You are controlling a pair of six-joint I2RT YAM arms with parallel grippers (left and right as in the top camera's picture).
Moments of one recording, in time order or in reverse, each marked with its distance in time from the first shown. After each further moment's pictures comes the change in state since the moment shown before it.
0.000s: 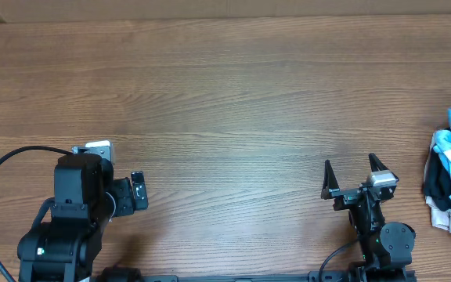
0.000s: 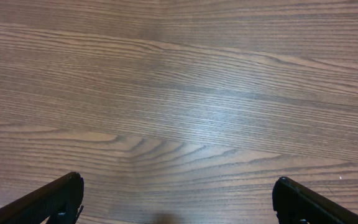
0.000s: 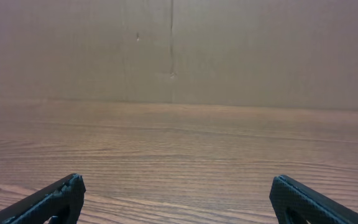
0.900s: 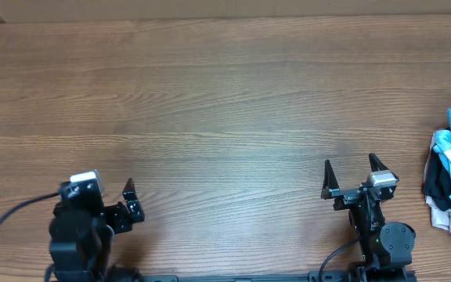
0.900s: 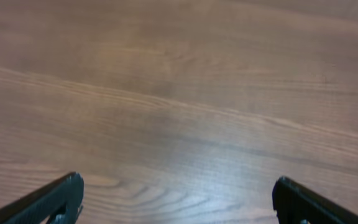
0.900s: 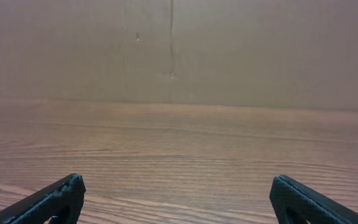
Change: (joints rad) left arm 0.072 -0.435 -0.318 0.276 -0.005 0.004; right arm 0.000 0.000 0.000 0.002 0.000 0.000
